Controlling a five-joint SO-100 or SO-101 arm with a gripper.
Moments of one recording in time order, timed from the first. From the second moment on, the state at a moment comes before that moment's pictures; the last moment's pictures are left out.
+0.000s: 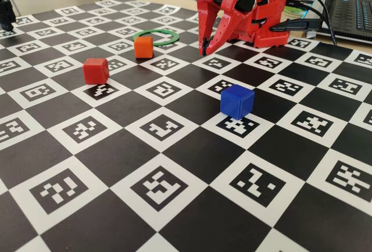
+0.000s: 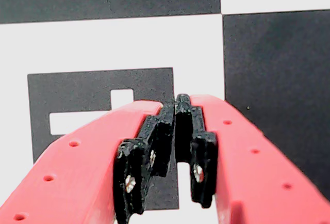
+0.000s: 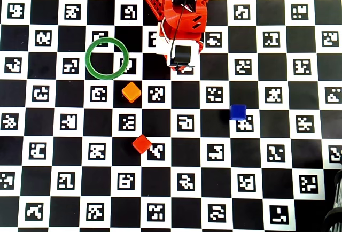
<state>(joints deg) -0.9 189.5 179.2 72.7 -85.8</state>
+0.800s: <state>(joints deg) -0.9 189.5 179.2 72.7 -85.8</state>
